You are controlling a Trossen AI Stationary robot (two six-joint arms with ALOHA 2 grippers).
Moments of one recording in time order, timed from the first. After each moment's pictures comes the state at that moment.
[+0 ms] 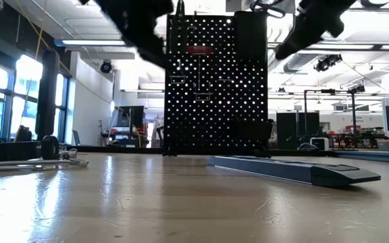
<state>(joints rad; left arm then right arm) 0.01 1.43 1.06 -0.44 -0.03 0.09 0.33 1.29 1.00 -0.76 0.83 0.22</state>
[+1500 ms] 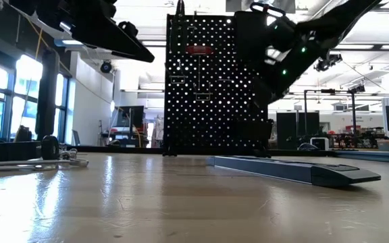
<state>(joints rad) -0.25 1.23 0.68 0.01 -0.20 0.14 -0.44 1.40 0.74 -0.01 0.29 -0.11</state>
